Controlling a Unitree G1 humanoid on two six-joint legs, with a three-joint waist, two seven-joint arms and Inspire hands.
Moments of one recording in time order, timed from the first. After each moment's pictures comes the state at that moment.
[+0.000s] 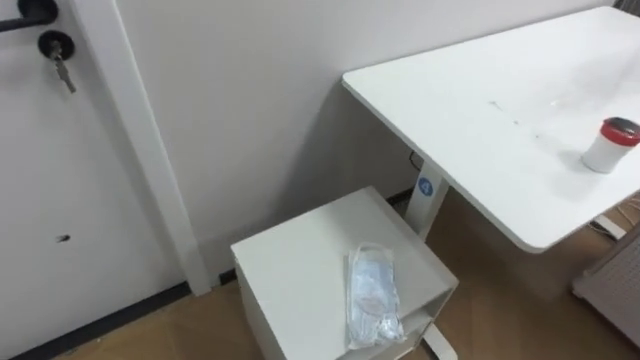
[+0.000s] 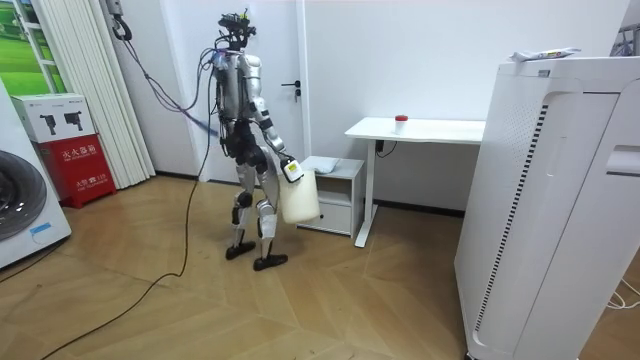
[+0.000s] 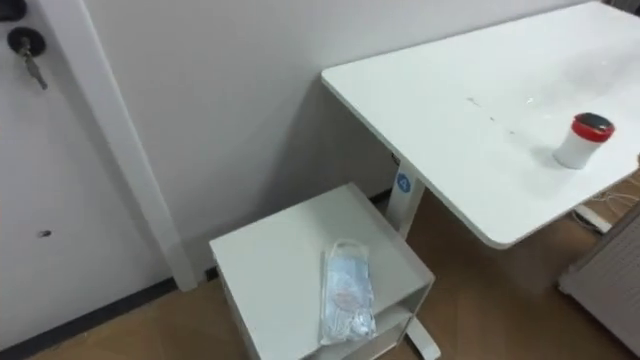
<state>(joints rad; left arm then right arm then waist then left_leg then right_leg) 0.10 0.22 0.00 1.12 0.11 -0.13 0.12 0.05 -0.26 0.07 1.19 0.27 -0.11 0.04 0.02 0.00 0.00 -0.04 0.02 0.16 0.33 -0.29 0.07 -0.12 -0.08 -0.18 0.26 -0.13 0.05</state>
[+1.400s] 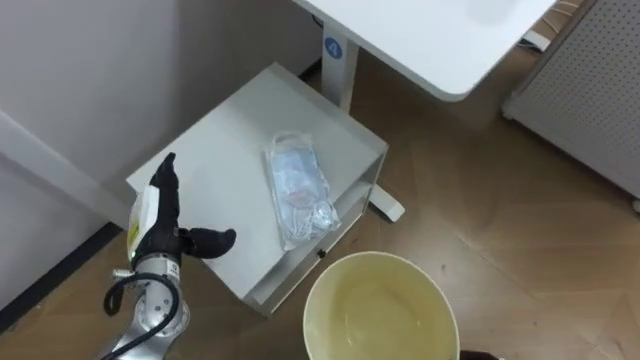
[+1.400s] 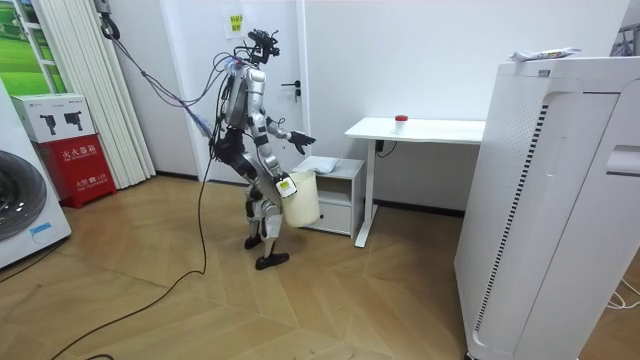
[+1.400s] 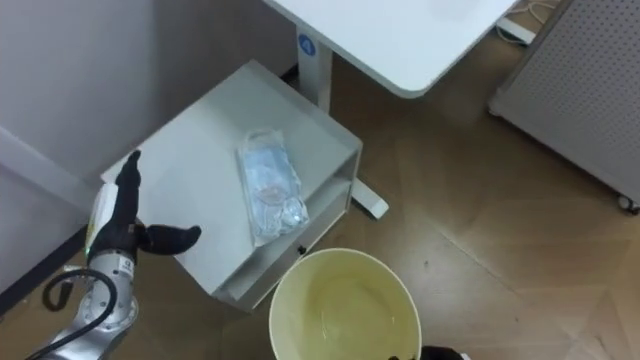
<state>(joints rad) -0.59 0.31 -0.24 1.05 0.17 -0.29 0.54 -0.20 -0.28 0.30 1.13 0.49 -0.20 0.06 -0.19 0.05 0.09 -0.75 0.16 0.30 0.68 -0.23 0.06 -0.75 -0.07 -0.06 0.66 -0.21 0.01</state>
